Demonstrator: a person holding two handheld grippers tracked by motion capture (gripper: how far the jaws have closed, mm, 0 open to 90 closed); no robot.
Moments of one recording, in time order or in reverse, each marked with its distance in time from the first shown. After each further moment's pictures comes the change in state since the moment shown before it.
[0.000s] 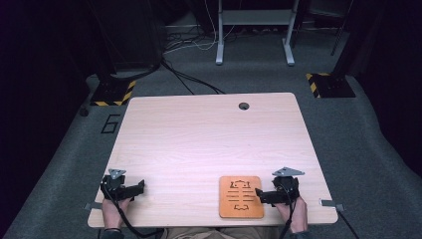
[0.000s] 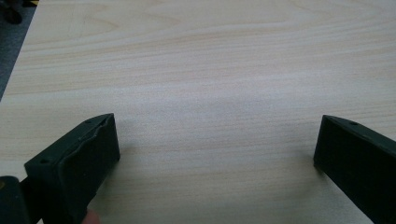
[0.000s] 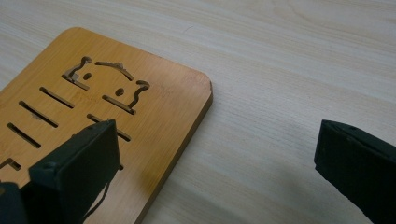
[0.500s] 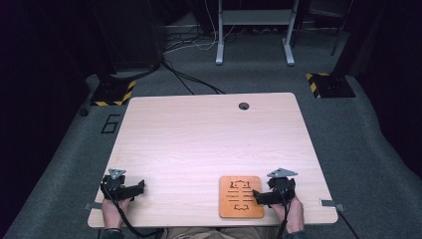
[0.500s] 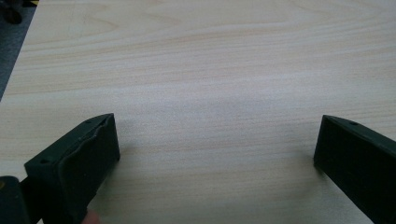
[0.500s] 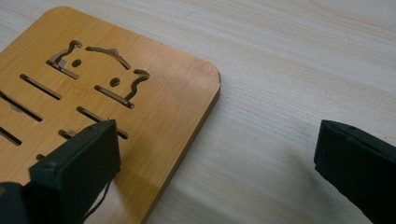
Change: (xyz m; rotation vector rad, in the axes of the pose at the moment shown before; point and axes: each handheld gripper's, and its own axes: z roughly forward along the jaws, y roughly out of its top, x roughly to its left) left arm 0.000 0.000 0.000 0.000 0.000 0.000; right arm 0.007 -0.002 0.010 0.029 -0.028 -0.018
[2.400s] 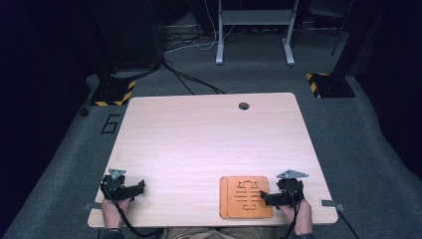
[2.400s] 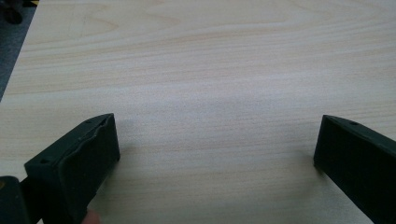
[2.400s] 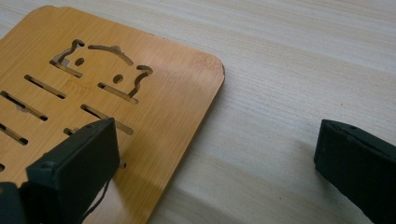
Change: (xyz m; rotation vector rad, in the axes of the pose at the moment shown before) left arm 0.000 0.000 0.000 0.001 0.001 -0.001; right arm -0.024 -0.013 -0.008 -0.006 0.016 0.023
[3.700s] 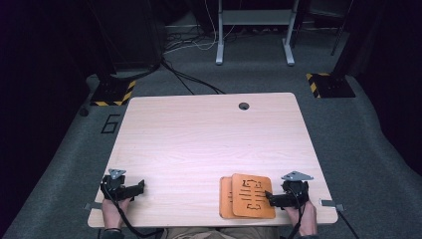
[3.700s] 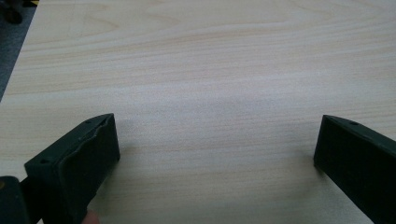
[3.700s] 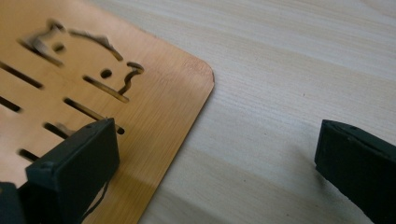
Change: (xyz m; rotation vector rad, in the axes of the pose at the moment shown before) left arm 0.000 0.000 0.000 0.000 0.000 0.000; right arm -0.008 -0.008 -0.007 -0.026 -0.046 -0.008
